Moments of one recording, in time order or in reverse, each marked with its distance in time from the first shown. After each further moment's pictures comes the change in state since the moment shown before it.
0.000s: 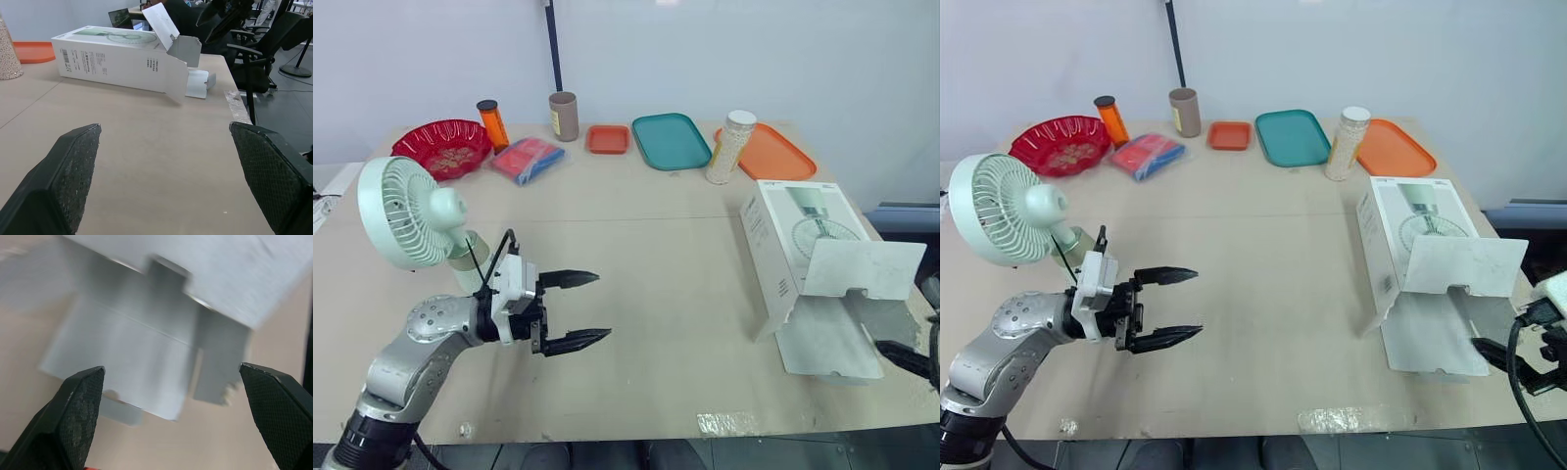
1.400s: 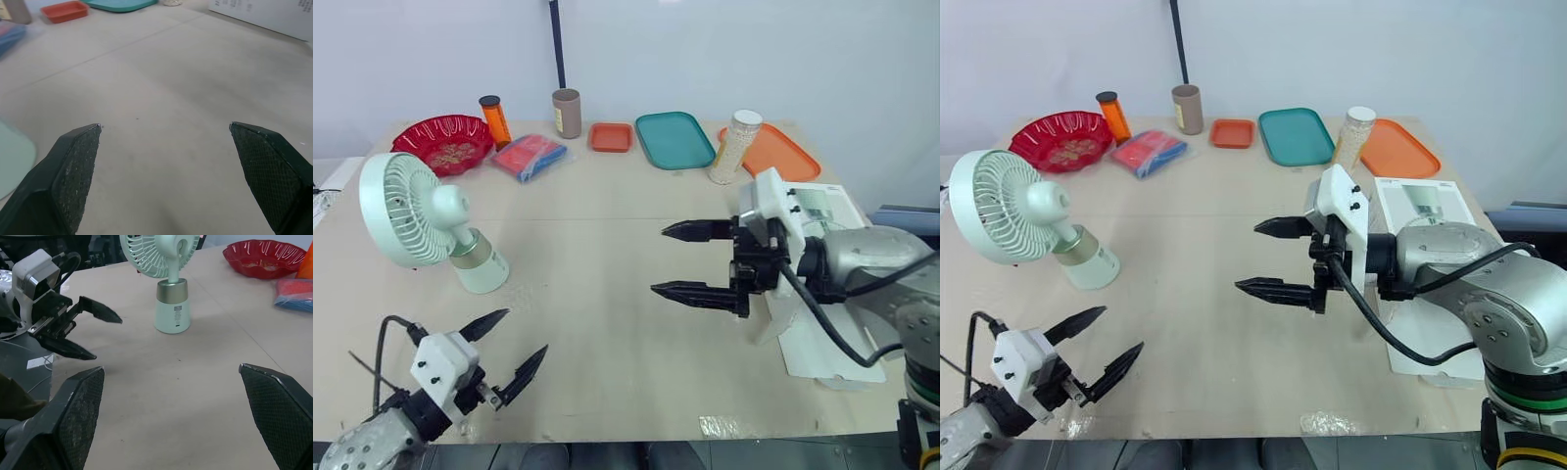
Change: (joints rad) left arm 0.746 -0.193 0.300 -0.367 0.225 -0.170 0.484; right arm -1.028 0.195 0.915 0.123 0.509 -0.217 -0.167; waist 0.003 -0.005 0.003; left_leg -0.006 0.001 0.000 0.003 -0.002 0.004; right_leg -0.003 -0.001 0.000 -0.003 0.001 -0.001
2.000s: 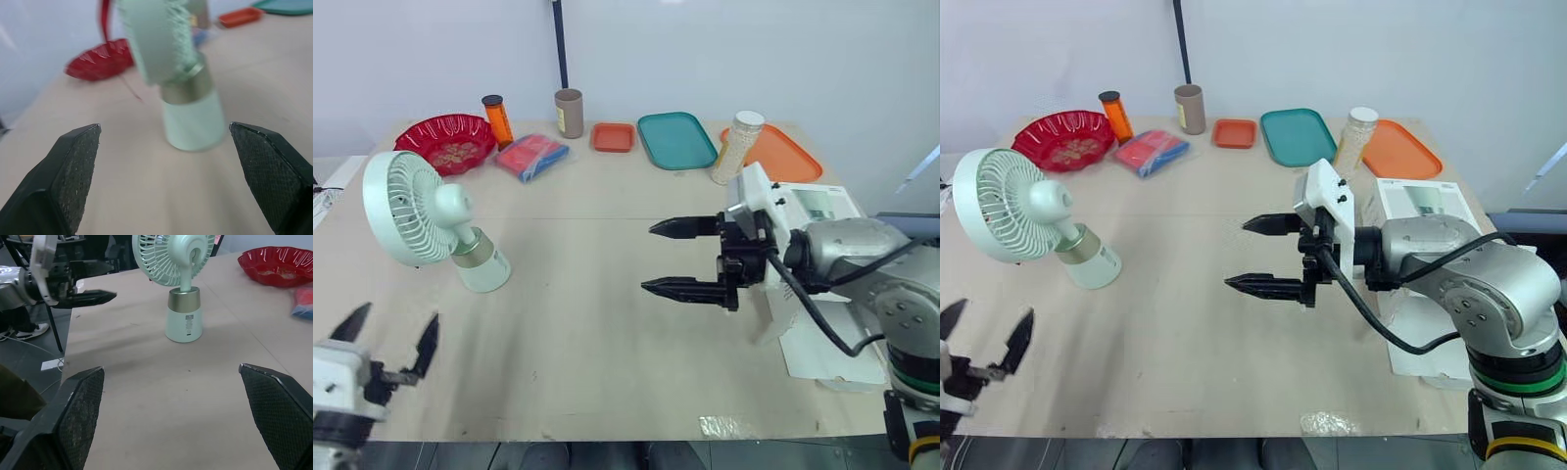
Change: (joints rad) left arm -0.011 -0.166 0.303 0.092 0.019 -0.082 0.247; right arm -0.045 0.051 0.064 0.050 -0.021 -0.022 0.034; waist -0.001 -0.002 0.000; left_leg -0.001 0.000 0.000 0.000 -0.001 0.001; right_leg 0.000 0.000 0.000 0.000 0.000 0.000
